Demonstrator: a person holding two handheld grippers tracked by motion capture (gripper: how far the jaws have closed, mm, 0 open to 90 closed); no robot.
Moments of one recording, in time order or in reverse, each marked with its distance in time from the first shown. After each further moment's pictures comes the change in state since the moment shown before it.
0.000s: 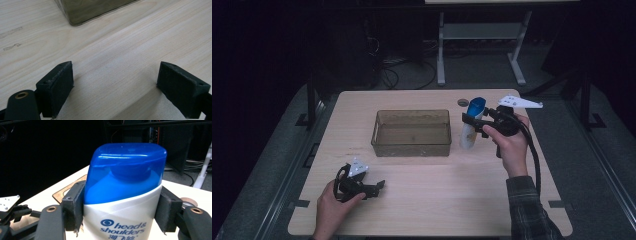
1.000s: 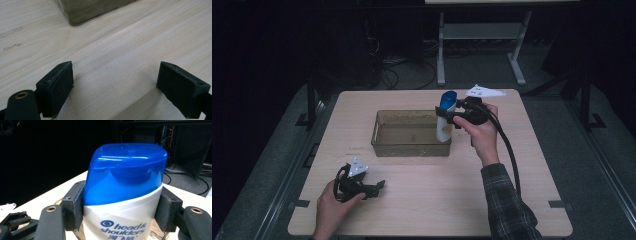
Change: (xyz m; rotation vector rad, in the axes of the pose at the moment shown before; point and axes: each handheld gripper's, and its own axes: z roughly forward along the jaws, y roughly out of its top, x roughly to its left) left arm 0.000 0.000 0.000 0.000 0.000 0.002; right arm 0.022 0.014 0.071 0.029 0.058 -0.049
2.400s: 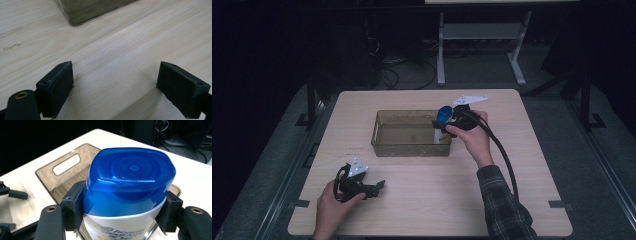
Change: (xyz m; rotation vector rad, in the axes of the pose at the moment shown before) left arm 0.000 0.000 0.000 0.001 -0.001 -0.001; right arm -0.008 -0.030 0.034 0.228 -0.039 -0.017
